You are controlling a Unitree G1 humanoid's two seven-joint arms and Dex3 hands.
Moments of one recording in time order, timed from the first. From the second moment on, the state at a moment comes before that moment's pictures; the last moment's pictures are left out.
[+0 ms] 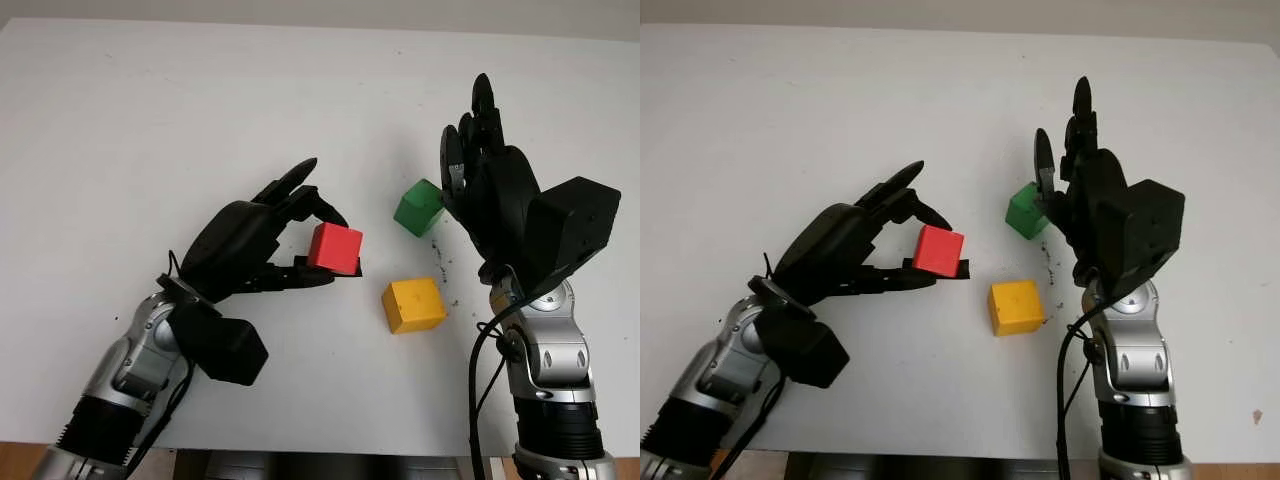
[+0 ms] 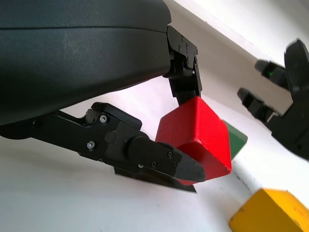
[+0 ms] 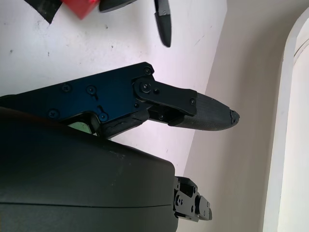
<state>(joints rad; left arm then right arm) -0.34 0.37 -0.21 0.11 0.59 -0.44 -0.02 -0.36 -0.19 -0.09 -0.15 0.02 0.25 0.06</state>
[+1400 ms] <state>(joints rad) -0.27 0.38 -0.27 0.05 0.80 -0.30 0.17 -0.35 -0.19 -0.09 -0.15 0.03 0.24 0.06</state>
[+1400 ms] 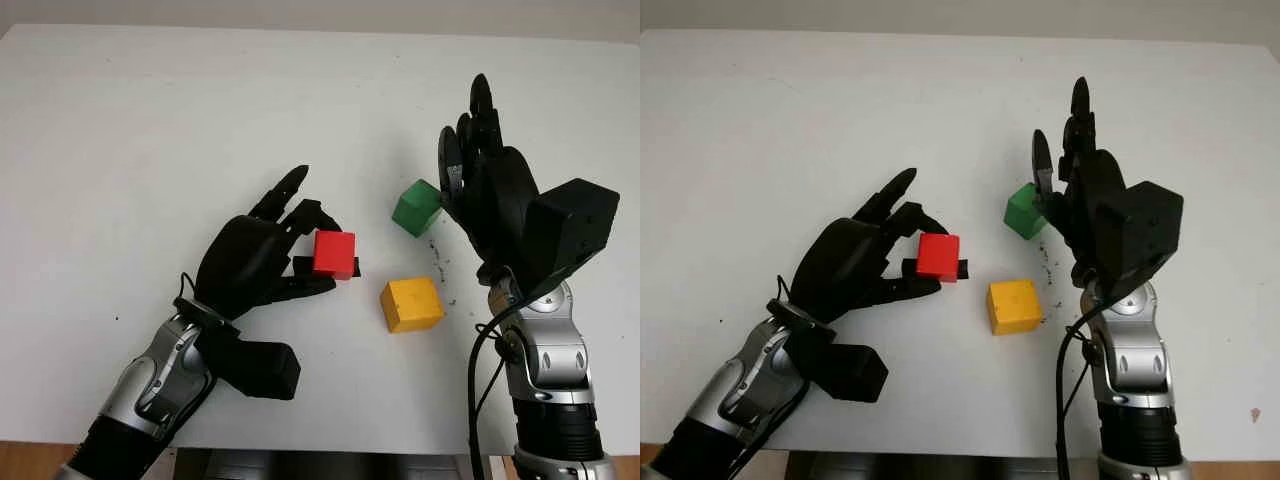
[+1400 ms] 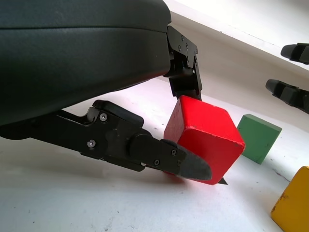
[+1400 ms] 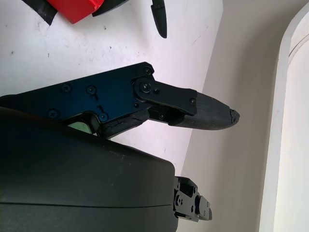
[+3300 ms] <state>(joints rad) -0.63 0.30 0.20 0.51 -0.17 -0.15 -0.17 -0.37 -0.32 -0.16 -0.21 0.04 0.31 0.15</state>
